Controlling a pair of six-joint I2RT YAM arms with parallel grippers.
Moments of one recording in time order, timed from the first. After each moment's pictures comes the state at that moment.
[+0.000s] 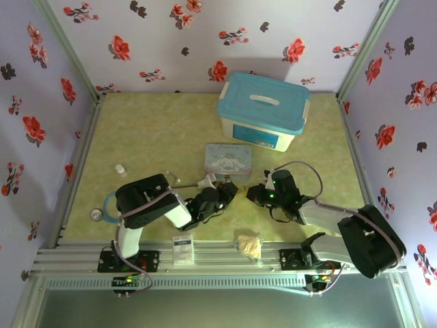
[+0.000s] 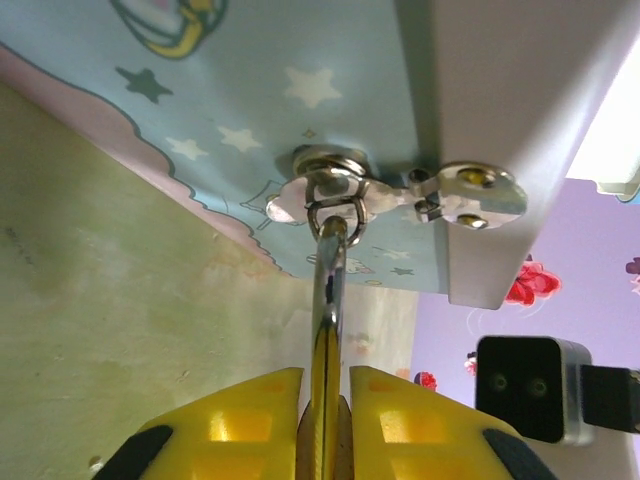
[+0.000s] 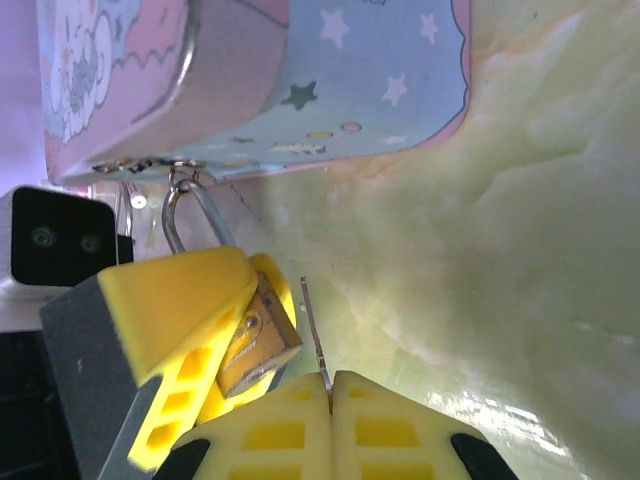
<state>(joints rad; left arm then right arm) -1.10 1.96 0.57 1.08 -0.24 -1.56 0.52 1.21 0.28 0.23 -0.44 0.90</state>
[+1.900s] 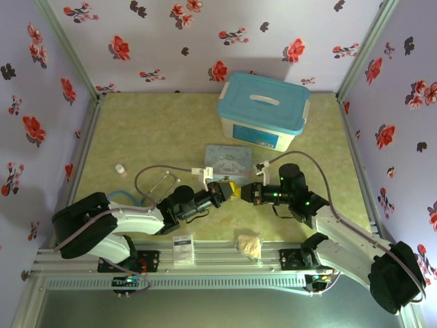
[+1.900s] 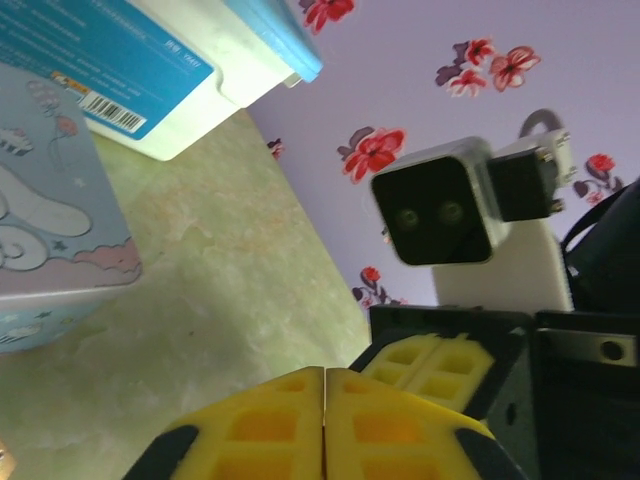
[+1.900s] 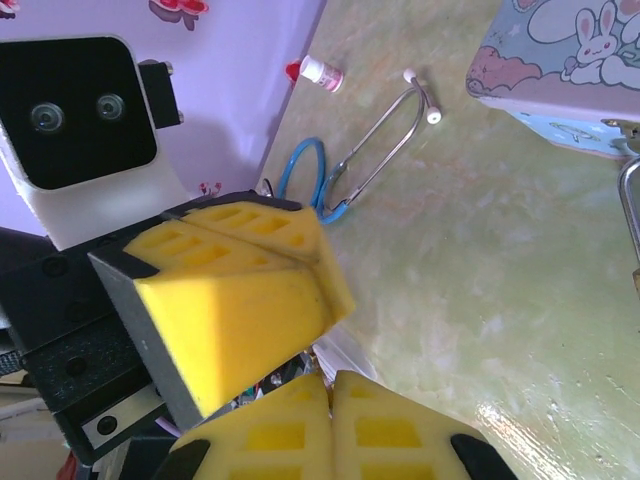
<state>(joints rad) -1.11 1.43 0.41 0.99 -0.04 -0.90 0.59 0.91 0.41 0.07 -0.74 0.76</state>
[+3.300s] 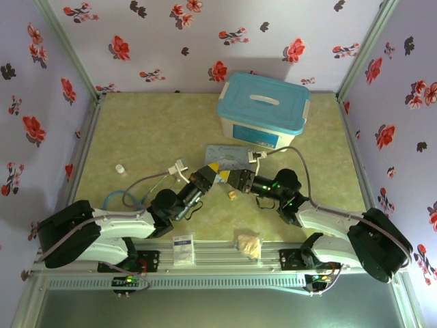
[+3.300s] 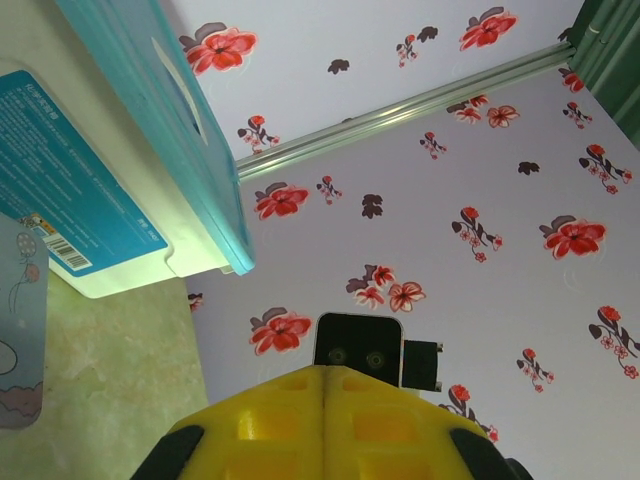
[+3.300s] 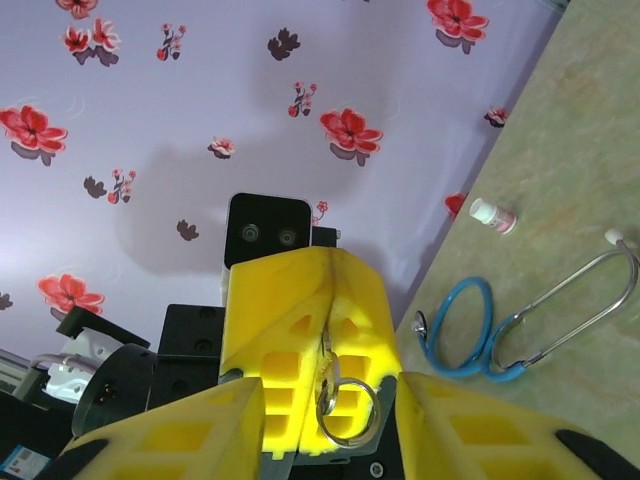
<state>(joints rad) -1.11 1.30 0.35 1.17 -0.35 -1.20 0.73 1.18 0.35 0.95 -0.58 1.13</state>
